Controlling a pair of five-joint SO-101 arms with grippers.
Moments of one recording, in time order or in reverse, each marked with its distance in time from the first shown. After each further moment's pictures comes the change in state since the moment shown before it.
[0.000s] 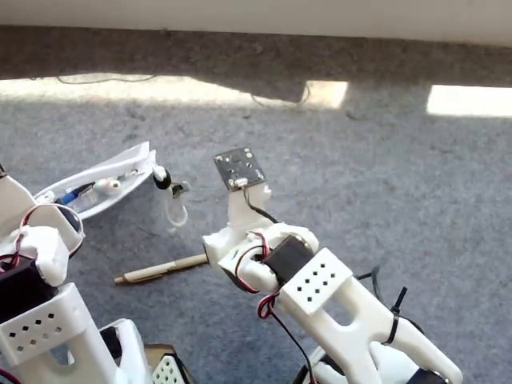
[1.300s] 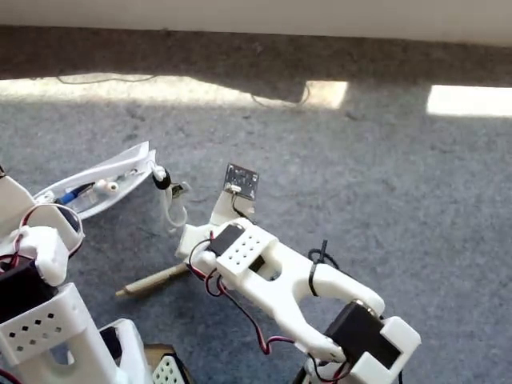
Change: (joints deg) left arm -0.3 0.0 0.0 0.0 0.0; right arm -4.7 35.1 -7.5 -16.9 -38.6
